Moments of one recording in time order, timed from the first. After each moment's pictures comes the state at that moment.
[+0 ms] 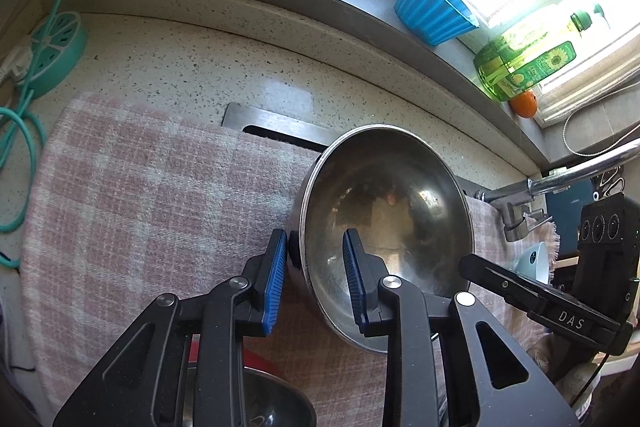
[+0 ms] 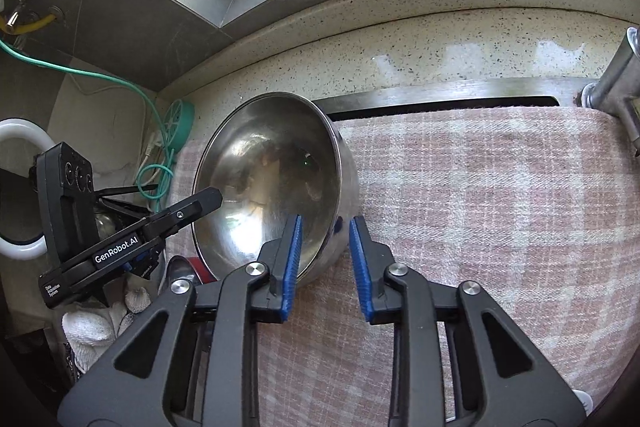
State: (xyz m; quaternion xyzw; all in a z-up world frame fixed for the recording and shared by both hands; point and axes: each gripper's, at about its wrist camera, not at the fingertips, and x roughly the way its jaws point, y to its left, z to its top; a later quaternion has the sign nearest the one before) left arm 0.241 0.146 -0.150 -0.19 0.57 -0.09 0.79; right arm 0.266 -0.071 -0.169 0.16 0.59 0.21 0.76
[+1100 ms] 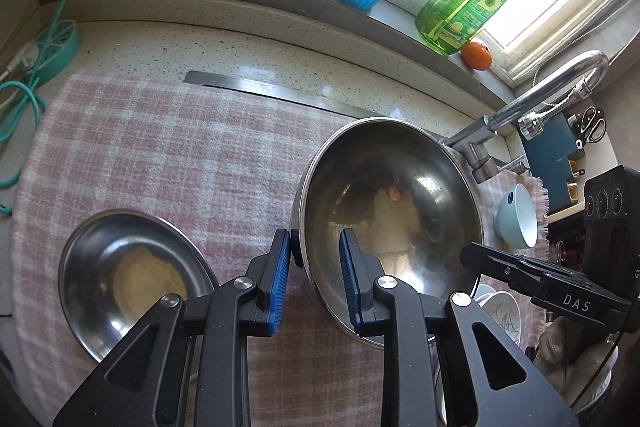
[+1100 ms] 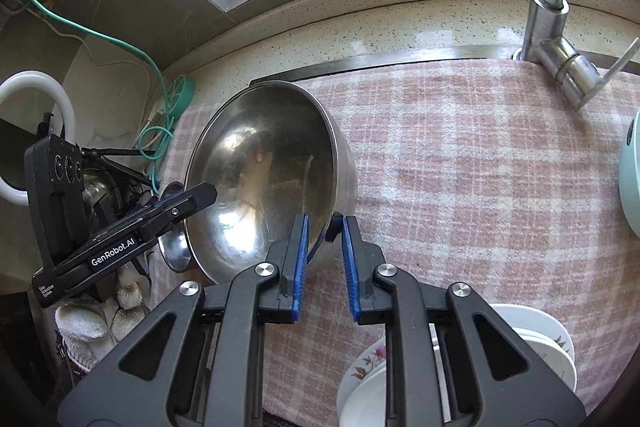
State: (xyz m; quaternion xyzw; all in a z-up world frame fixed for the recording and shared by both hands) left arm 0.162 0.086 -0.129 -0.16 0.54 -0.11 0.81; right arm 0.176 -0.129 -0.152 0.14 0.57 0.21 0.78
